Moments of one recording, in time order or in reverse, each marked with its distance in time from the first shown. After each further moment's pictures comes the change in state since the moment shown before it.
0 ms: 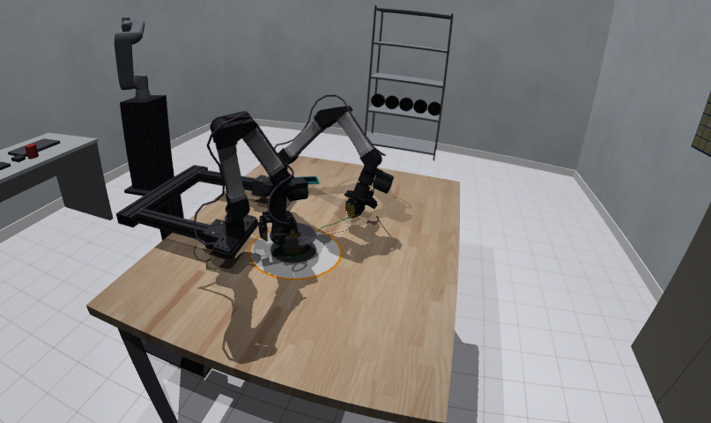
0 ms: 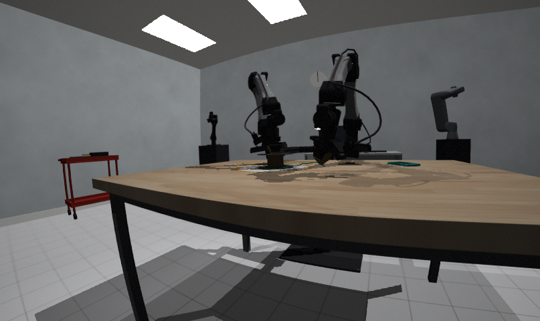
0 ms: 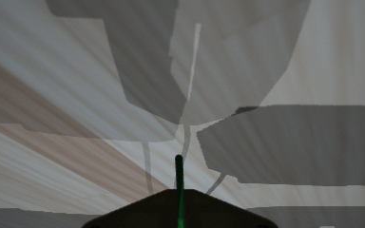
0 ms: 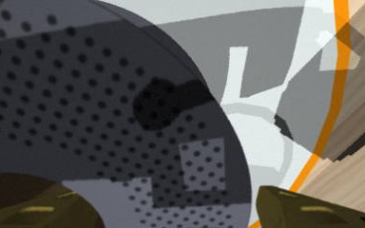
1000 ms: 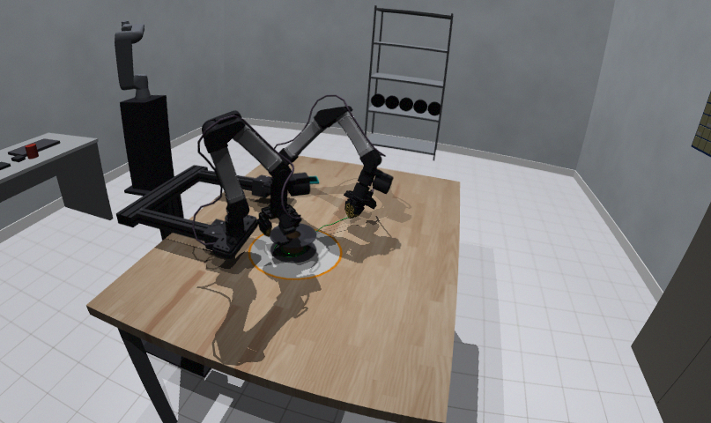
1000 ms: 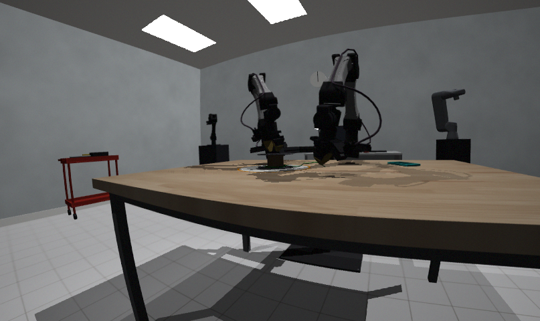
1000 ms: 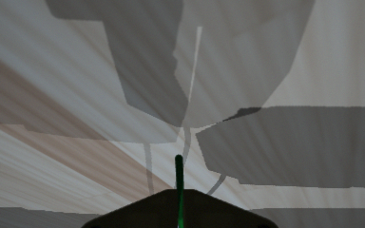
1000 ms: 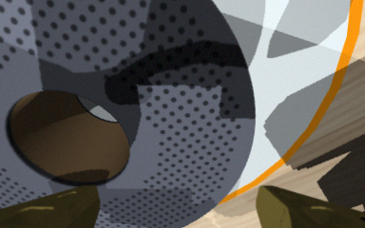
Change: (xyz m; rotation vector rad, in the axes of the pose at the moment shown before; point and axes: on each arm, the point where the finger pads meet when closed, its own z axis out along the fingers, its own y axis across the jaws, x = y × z) left arm 0.001 0.003 0.002 -0.008 0.004 -0.002; right arm 0.001 0.001 -0.026 -0.019 0.089 -0.337
